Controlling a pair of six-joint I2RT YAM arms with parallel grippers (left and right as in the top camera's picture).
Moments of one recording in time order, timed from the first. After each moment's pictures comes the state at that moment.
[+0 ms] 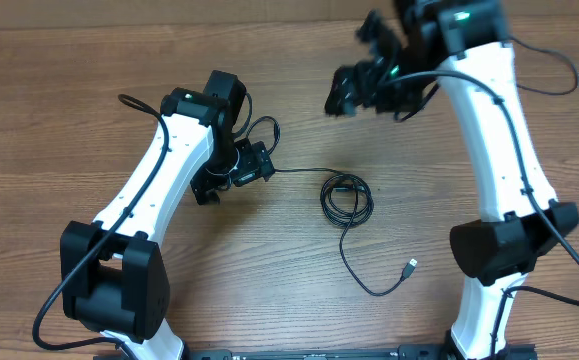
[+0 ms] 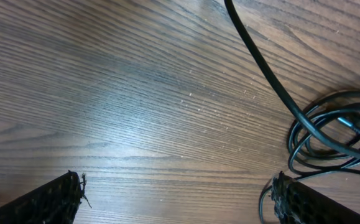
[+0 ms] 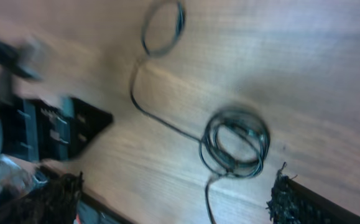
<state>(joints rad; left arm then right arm) -0.29 1.82 1.49 -1.24 0.17 -0.68 0.29 2.08 2.36 -1.64 -0.39 0.08</state>
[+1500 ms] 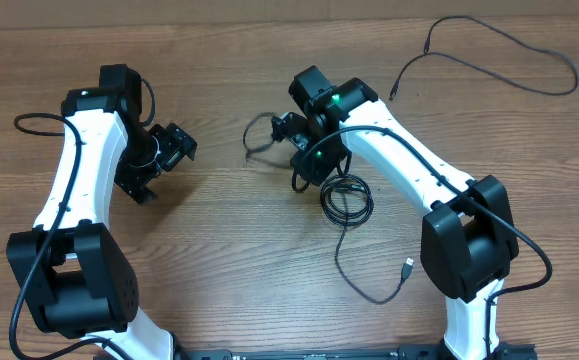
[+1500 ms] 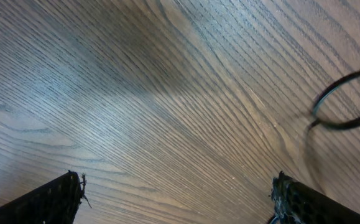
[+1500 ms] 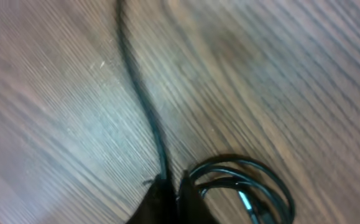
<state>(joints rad) 0.09 1.82 1.49 -1.22 0.16 -0.75 0.56 2.08 1.77 -1.16 -0.22 -0.31</state>
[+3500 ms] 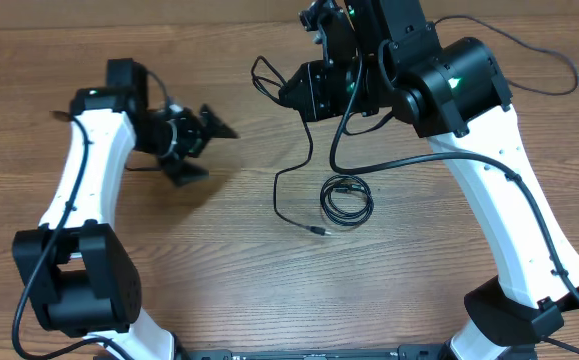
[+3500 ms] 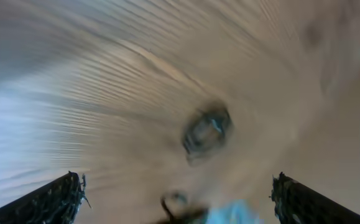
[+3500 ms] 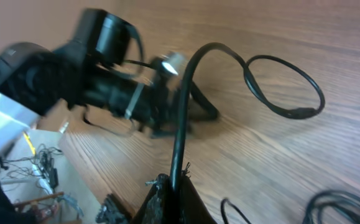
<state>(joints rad) 0.05 1.82 1.49 -1.12 0.71 -0.54 0.53 1.82 2.26 -1.25 -0.46 0.33</state>
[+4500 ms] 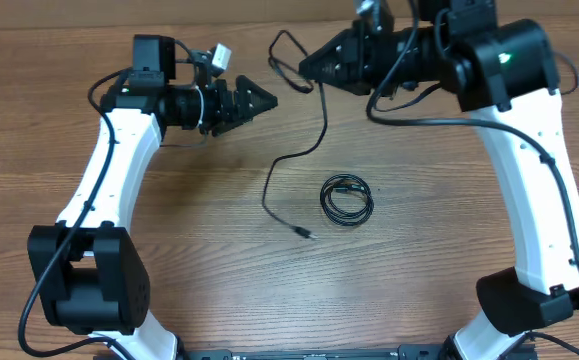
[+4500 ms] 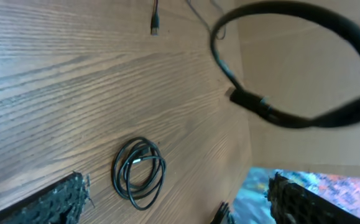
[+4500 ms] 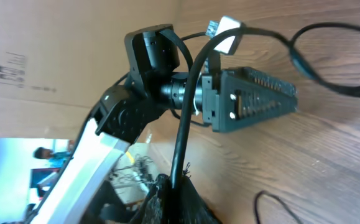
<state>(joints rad) -0.04 1.82 1.49 -0.67 0.99 -0.33 0.33 1.82 2.26 -1.20 -0.85 0.55</state>
